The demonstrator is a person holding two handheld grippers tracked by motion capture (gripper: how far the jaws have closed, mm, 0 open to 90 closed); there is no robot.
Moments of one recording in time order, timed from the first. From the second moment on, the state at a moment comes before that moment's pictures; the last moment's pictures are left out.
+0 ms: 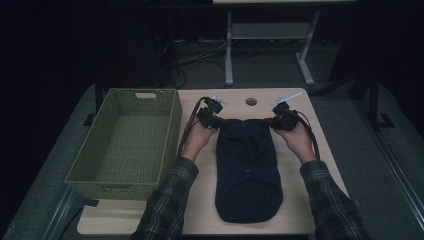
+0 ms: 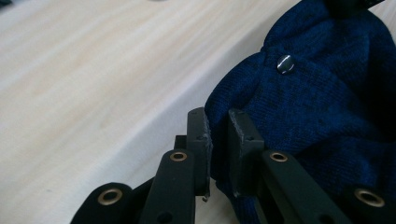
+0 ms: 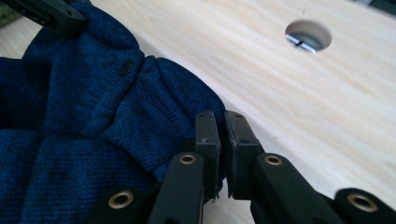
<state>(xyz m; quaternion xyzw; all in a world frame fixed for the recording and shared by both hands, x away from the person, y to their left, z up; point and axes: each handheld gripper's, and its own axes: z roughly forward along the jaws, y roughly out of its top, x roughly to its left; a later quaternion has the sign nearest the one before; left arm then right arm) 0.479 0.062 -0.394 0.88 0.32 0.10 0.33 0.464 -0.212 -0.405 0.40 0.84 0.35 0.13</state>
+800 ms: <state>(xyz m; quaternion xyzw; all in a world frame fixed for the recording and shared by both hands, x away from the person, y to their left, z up) 0.463 0.063 -0.364 0.86 0.30 0.16 0.37 0.453 -0.214 -0.375 0.38 0.82 0.39 0.16</state>
